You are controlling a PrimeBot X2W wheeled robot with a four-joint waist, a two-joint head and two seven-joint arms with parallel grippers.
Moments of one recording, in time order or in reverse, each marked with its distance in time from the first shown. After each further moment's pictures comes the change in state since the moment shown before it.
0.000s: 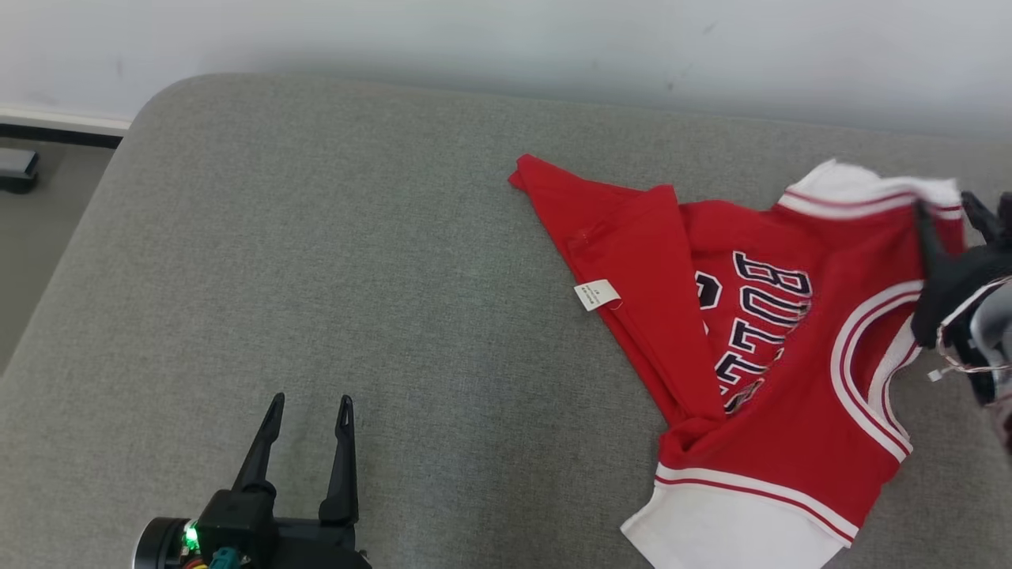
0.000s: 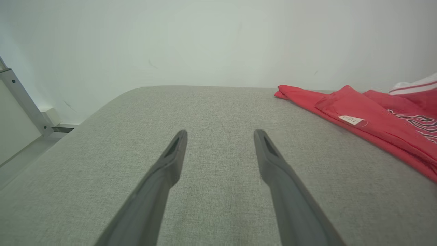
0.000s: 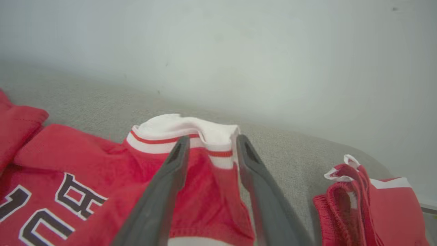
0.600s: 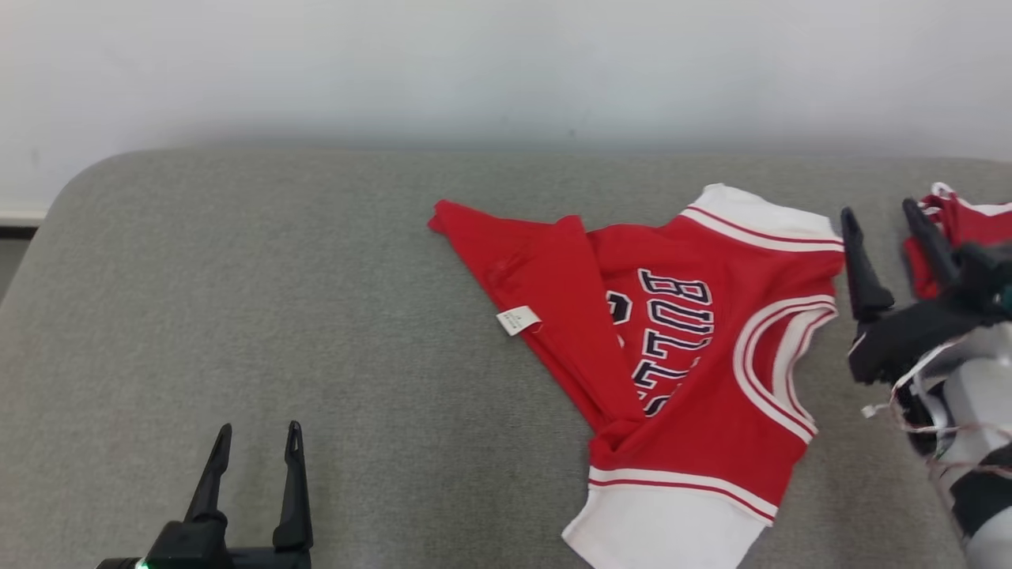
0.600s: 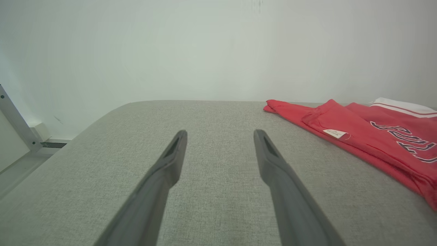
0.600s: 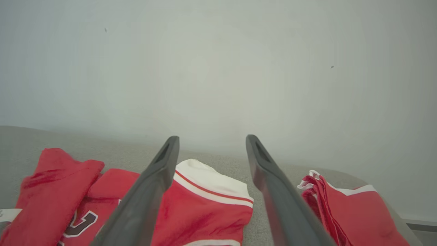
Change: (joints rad) left arm 0.059 0.012 0.085 -0.016 0.002 0.001 0.000; right arm 0.248 0.081 -0.184 -0.390 -0.046 0.000 -0.048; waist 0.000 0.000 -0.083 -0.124
